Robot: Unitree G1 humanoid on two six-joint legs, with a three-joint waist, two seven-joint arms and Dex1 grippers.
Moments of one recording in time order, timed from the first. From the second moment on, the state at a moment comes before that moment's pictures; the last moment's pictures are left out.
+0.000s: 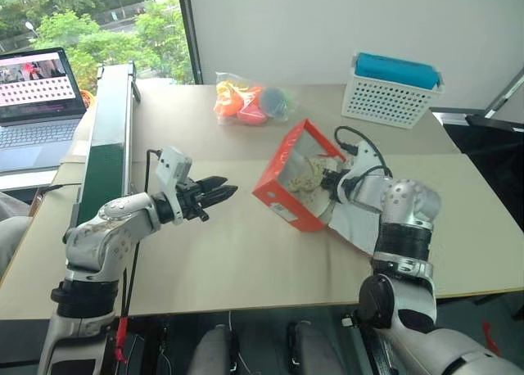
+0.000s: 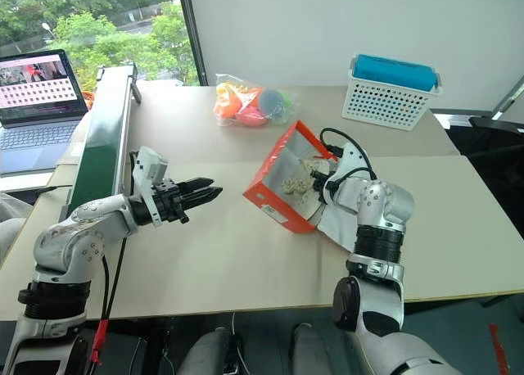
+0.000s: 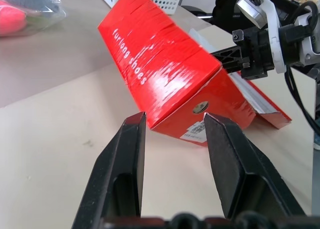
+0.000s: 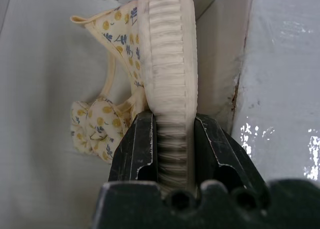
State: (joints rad) left arm -0.43 0.56 0.09 -0.21 -0.63 0.78 -0.70; right arm -0.85 -0.12 -0.40 0.20 0.43 1.27 -0.25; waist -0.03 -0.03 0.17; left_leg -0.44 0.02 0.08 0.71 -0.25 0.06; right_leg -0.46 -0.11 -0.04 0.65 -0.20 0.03
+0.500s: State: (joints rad) left arm -0.43 0.56 0.09 -0.21 -0.63 0.77 -0.70; right arm -0.91 -0.16 -0.22 0.19 0.30 1.12 -0.17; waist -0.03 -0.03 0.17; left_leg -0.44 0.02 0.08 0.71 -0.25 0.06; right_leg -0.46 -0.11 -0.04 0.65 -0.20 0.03
